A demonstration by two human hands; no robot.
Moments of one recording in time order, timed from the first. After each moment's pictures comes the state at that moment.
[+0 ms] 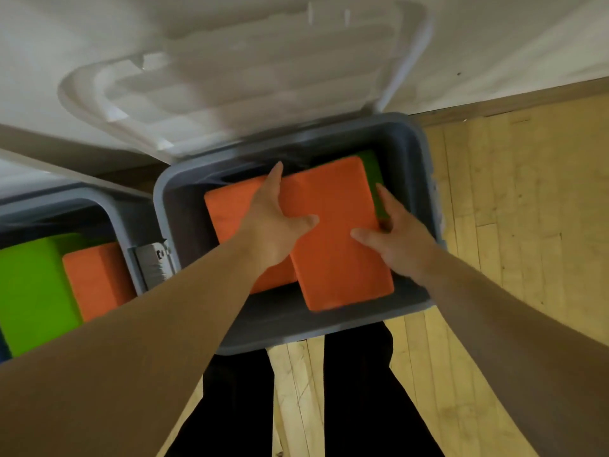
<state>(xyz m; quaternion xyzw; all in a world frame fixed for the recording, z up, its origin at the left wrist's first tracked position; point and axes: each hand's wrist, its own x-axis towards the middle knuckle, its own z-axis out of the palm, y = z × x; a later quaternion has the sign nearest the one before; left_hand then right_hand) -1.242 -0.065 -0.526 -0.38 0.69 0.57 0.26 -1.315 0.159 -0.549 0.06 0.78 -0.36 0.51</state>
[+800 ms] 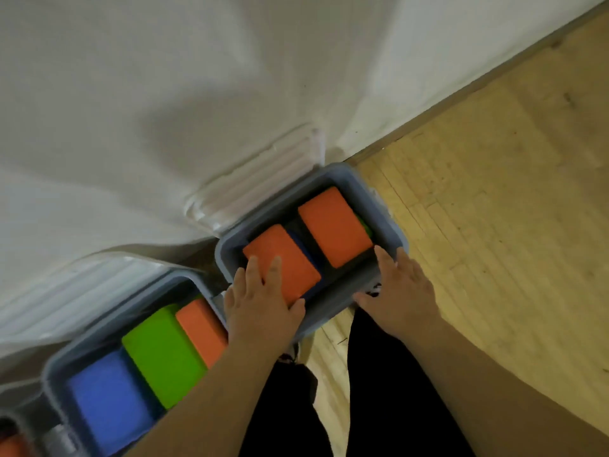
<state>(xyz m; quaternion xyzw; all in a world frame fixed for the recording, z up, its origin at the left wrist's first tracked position) -1.116 -0.091 -0.297 -0.10 0.93 0.15 0.32 -1.149 0.146 -0.304 0.08 0.92 -0.11 0.36</state>
